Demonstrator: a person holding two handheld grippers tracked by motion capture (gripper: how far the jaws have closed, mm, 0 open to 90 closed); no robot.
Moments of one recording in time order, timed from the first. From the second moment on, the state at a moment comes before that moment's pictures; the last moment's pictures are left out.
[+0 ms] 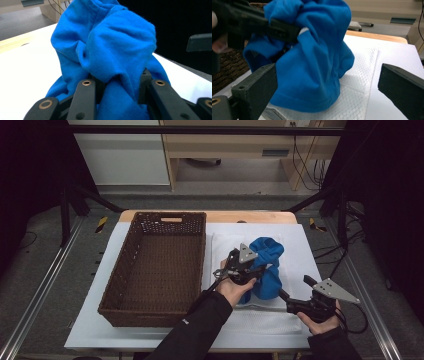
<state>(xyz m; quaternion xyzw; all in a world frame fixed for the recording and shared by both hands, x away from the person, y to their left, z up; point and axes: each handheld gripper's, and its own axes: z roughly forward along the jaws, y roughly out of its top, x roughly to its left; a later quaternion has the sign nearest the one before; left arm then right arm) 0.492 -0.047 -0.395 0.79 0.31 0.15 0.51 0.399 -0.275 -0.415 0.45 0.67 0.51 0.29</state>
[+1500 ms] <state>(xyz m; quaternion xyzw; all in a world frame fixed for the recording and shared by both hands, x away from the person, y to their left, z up) 0.472 -0.033 -0.467 0.78 0.32 0.17 0.51 0.402 -0.281 -0.415 0.46 0.67 0.51 0.29</state>
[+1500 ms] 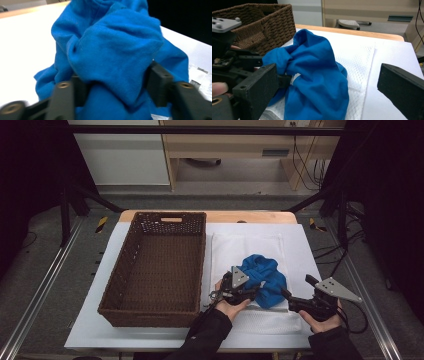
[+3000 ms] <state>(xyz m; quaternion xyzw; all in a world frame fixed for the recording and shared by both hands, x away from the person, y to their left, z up) 0.458 -0.025 -0.465 0.80 0.34 0.15 0.48 0.416 -0.279 -0.414 0.48 0.66 0.50 0.27</state>
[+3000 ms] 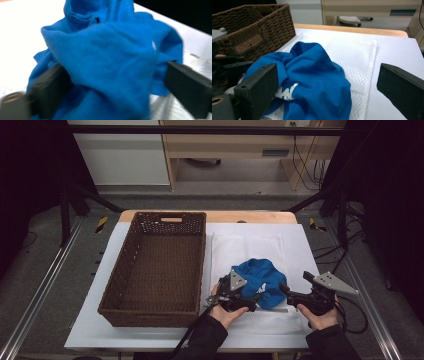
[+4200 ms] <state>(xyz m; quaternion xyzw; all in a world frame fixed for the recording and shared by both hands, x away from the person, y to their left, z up) 0.373 0.021 -0.491 0.81 0.31 0.14 0.48 0.473 -0.193 -0.447 0.47 0.75 0.43 0.19</state>
